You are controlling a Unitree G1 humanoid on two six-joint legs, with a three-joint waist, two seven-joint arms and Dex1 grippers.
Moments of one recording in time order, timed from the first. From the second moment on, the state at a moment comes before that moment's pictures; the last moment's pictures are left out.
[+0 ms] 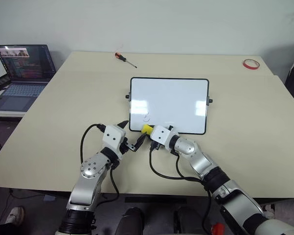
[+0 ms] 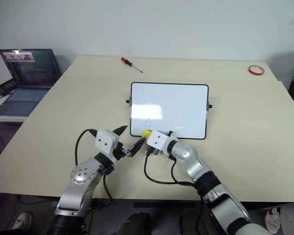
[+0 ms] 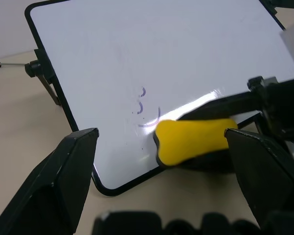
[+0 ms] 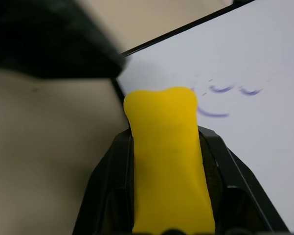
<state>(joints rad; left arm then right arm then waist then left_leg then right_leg) -0.09 0.31 -0.03 -0.15 -0.14 0.10 -0.47 -0.65 -0.10 0.42 0.56 -0.33 -0.12 0.31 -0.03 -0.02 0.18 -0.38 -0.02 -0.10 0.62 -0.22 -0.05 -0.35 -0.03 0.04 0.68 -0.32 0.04</state>
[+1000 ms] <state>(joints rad) -0.09 0.31 -0.03 -0.15 -0.14 0.10 -0.46 -0.80 -0.10 0.40 0.70 -0.34 -0.17 0.15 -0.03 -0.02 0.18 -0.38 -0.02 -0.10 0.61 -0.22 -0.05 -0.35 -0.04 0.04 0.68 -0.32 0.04</state>
